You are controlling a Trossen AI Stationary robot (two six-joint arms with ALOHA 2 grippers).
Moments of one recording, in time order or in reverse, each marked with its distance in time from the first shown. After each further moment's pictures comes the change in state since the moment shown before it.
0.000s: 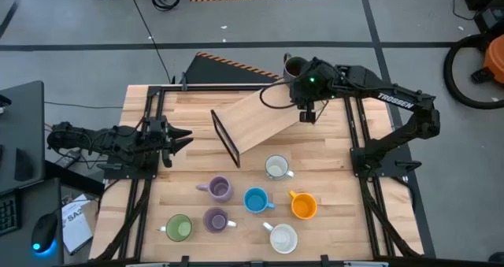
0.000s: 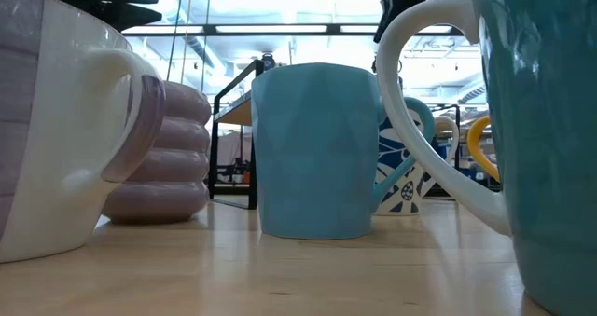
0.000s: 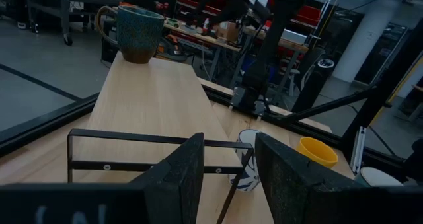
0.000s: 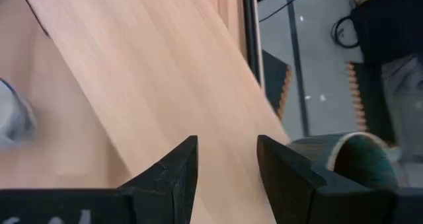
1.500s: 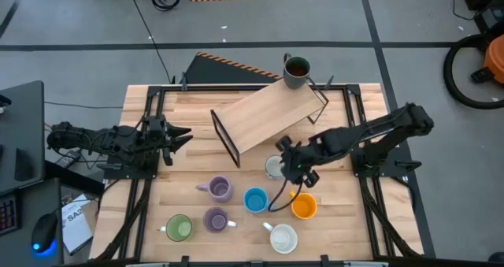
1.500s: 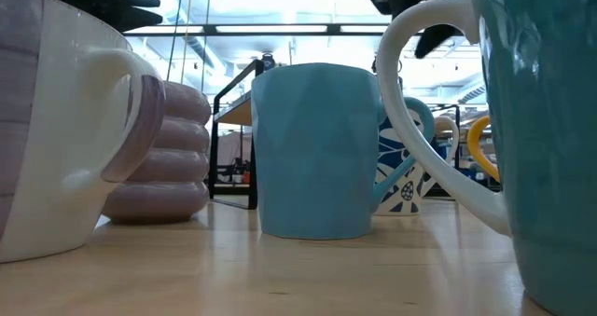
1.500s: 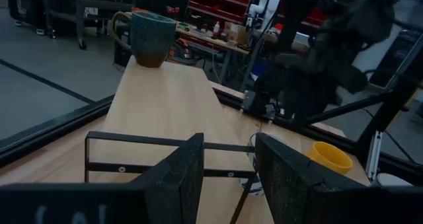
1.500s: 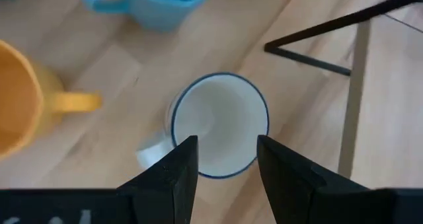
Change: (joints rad) left arm 0.001 0.000 0.000 -0.004 -0.046 0.016; right arm 0.577 0.124 -0.285 0.163 0.044 -0.139
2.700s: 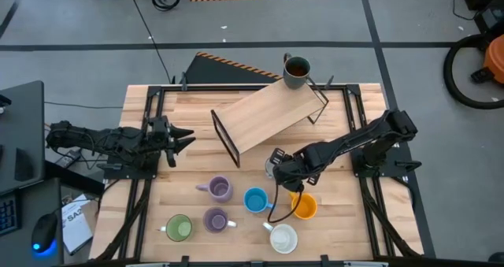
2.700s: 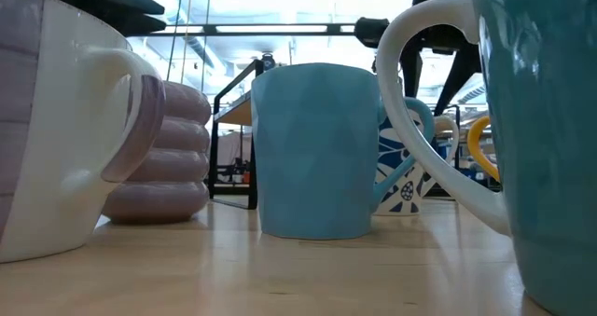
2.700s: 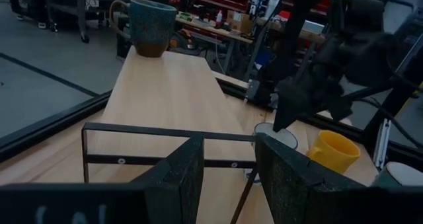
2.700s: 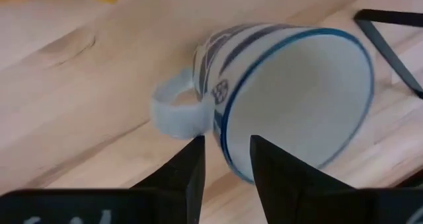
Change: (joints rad) left arm 0.000 0.052 0.000 0.005 0.001 0.001; right arm 0.028 0.186 0.000 -0.110 0.090 -0.291
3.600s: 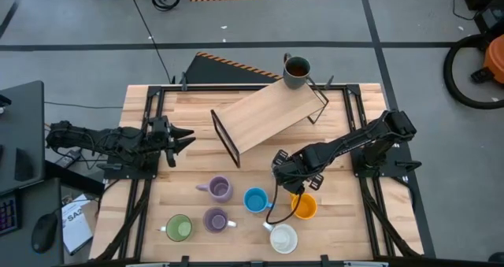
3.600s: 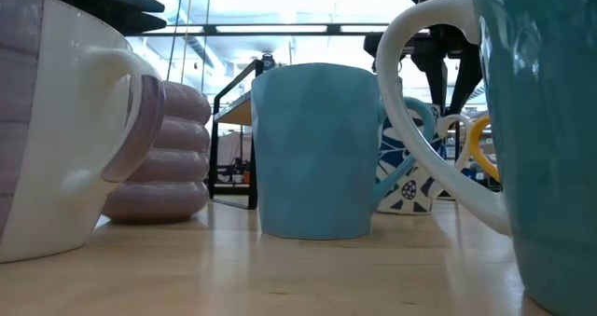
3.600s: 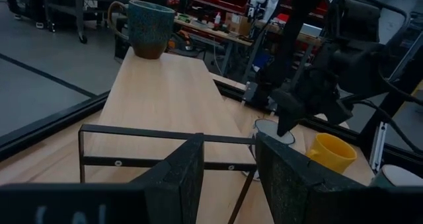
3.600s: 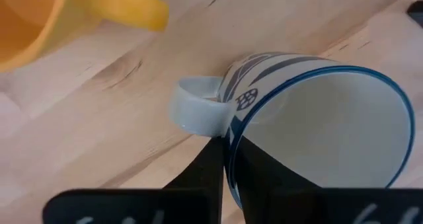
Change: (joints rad) left arm 0.000 0.000 0.000 0.010 0.003 -0.006; right arm -0.006 0.003 0.004 -0.057 -0.107 0.129
